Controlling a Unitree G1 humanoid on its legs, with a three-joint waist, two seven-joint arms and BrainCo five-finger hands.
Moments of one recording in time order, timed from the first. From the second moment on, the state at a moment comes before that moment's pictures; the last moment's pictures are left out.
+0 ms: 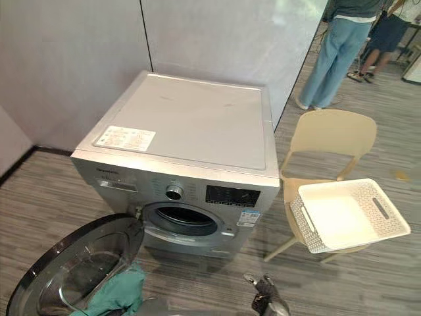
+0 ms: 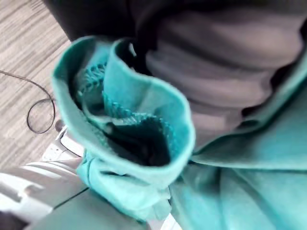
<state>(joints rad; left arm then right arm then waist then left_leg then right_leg) 0.17 0.10 0.30 1.10 -0.14 -0.08 0.07 0.03 0.03 -0.40 1.11 0.19 -0.04 0.00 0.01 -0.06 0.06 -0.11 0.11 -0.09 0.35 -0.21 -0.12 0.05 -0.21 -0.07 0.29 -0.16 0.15</state>
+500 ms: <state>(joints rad) 0.20 0.11 -0.01 0.73 -0.10 -0.09 0.06 0.09 -0.01 -0.36 1.07 0.15 -0.04 0.00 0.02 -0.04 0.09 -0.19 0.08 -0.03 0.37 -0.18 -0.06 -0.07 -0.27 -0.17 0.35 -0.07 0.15</state>
